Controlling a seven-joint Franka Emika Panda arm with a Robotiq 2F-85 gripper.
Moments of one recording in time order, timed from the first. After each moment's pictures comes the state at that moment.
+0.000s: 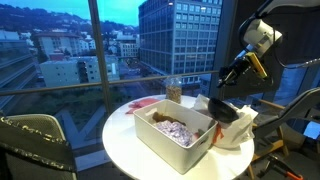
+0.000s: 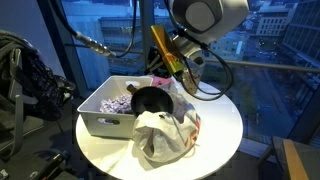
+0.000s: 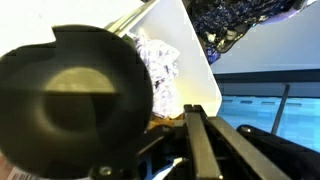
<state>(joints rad) -0.25 0.17 -0.22 -2.10 0.82 1.75 -0.54</state>
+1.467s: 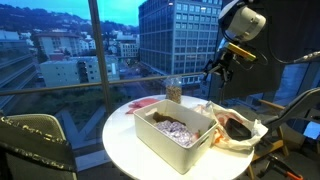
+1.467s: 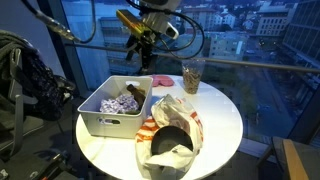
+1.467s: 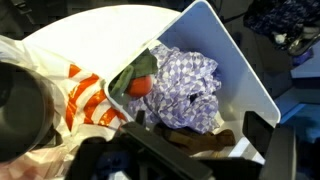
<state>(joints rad) -0.10 0.02 -0.10 -2.14 0.47 1.93 -0.03</state>
